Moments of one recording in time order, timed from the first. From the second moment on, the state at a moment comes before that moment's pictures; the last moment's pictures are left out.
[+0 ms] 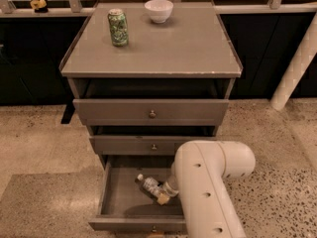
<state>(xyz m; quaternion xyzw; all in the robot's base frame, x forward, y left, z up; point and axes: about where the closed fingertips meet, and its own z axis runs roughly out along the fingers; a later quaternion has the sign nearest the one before) 0.584 -0.045 0.144 -0.47 0.86 0.19 0.08</state>
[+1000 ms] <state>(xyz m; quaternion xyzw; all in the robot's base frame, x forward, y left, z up) 0.542 -0.117 0.315 -0.51 0.82 0.15 0.19</state>
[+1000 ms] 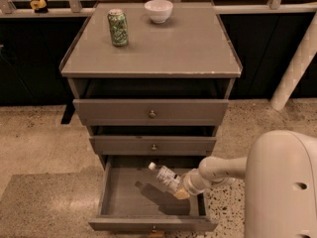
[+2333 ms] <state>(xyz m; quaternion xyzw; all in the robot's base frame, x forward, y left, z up) 0.529 -0.210 0.473 -0.46 0.85 0.03 0.25</state>
